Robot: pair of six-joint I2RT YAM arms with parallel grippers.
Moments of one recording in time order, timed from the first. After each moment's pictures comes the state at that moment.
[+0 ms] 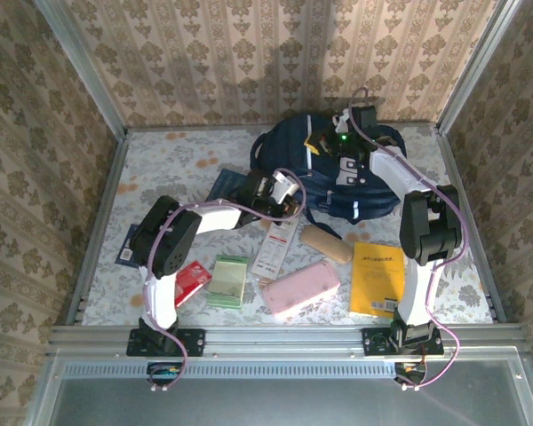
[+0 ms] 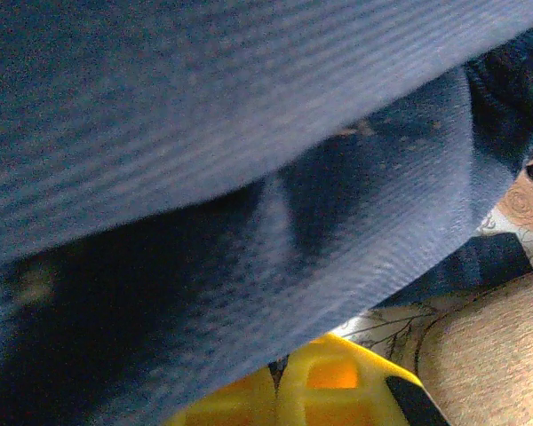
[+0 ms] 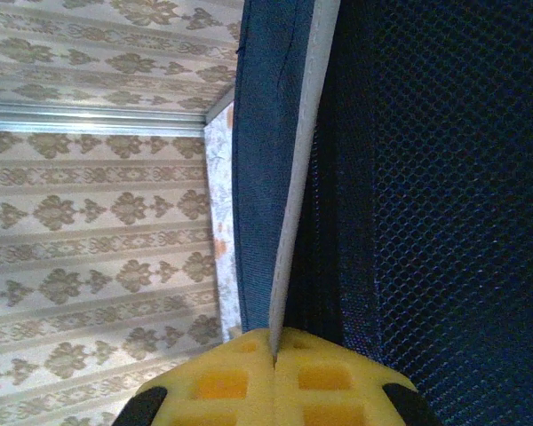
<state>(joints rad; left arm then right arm) -0.67 1.97 1.13 0.15 0.41 0.01 0.17 1.97 1.62 -0.25 -0.68 0.93</state>
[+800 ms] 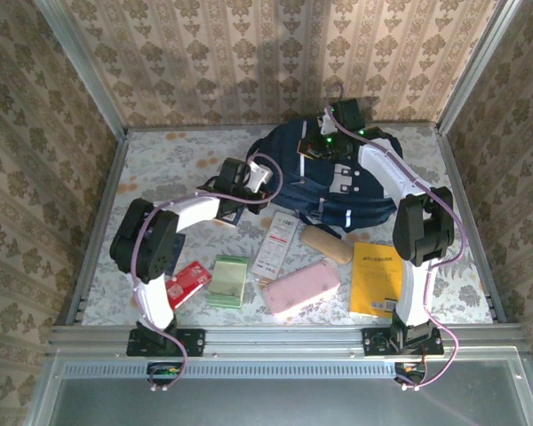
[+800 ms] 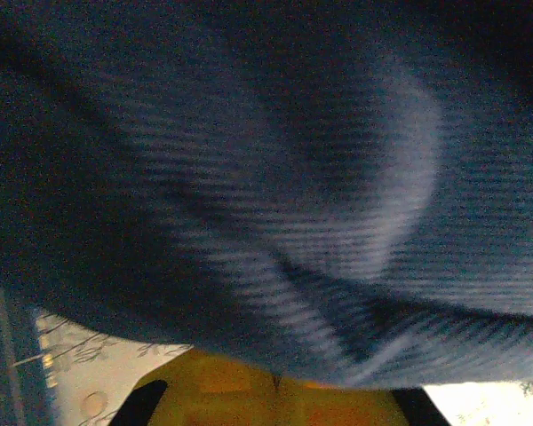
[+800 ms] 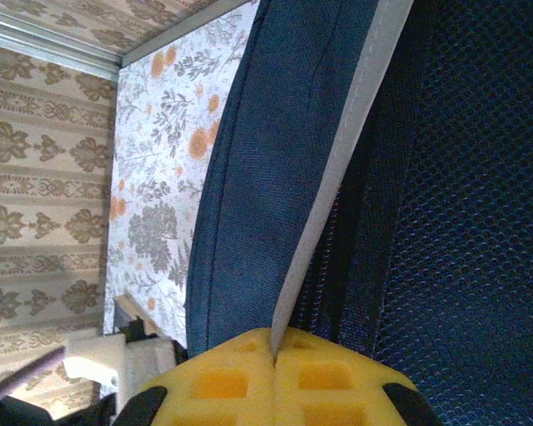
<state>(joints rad) -0.52 1.85 1.13 -0.06 0.35 0.01 0.26 1.99 1.78 -0.57 -0.50 0.59</state>
